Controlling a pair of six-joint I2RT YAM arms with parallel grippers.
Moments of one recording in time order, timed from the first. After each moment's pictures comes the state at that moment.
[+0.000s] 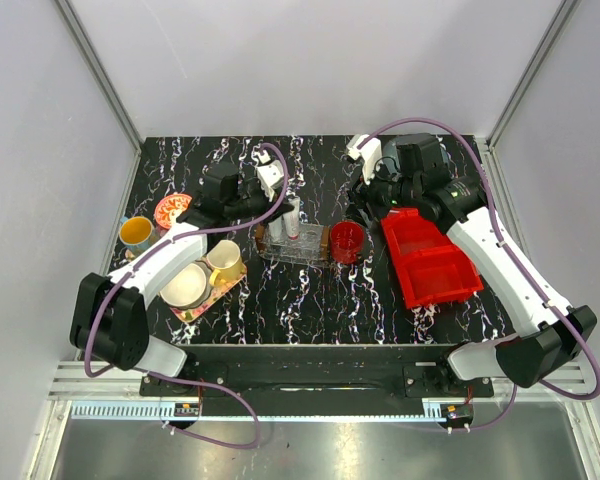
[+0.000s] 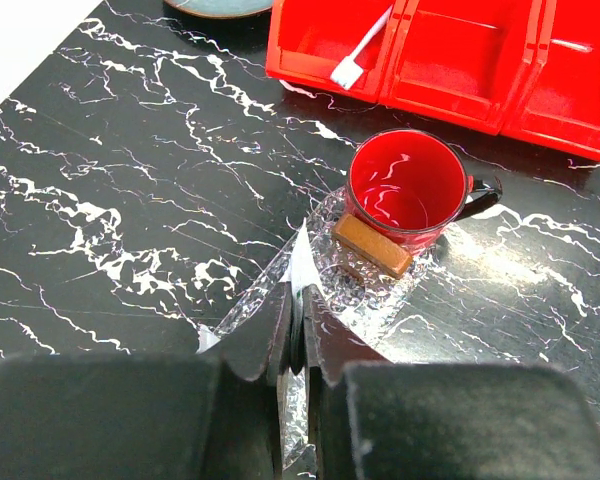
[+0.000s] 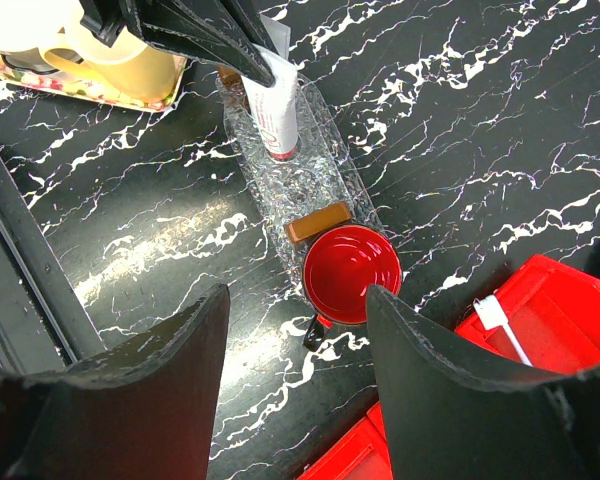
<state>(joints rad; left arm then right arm) -0.40 1.44 1.04 0.02 0.63 0.27 0.48 1.37 1.50 -0.74 -0.43 -0.31</state>
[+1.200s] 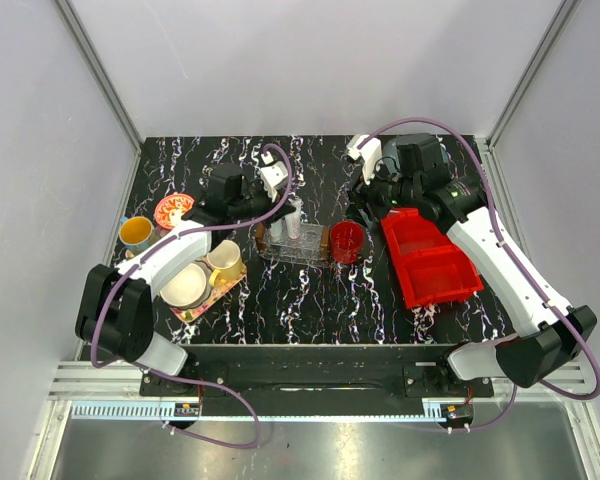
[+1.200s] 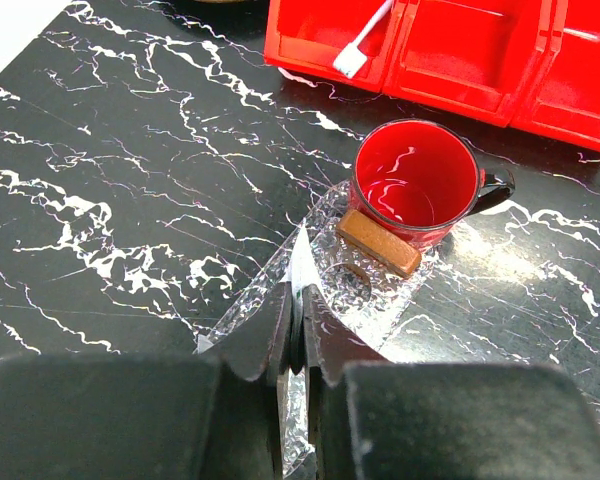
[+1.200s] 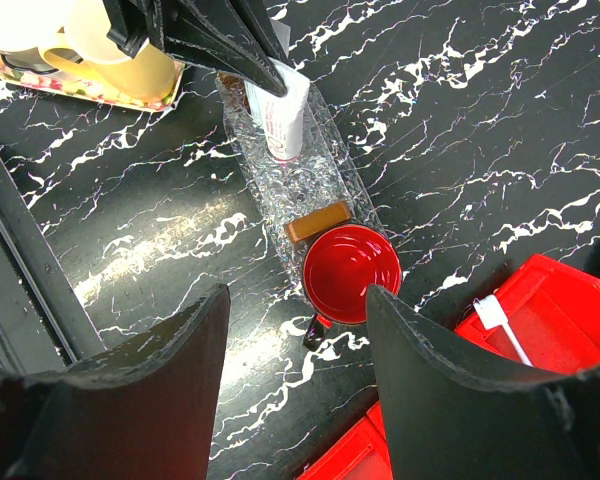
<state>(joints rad) -0.40 1.49 1.04 0.05 0.63 0.27 0.48 1.37 1.50 -0.74 -0.43 -0.31</state>
